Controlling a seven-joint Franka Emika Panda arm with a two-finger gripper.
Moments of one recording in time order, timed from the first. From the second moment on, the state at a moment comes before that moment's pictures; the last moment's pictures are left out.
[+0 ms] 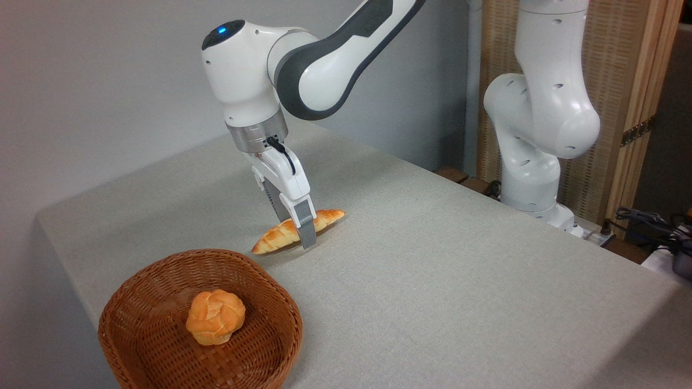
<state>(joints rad) -0.31 -0.04 -0.04 -2.14 -0.04 1.99 0.58</state>
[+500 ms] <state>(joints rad) -0.33 -0.03 -0.05 -2.14 -0.05 2.00 0.58</state>
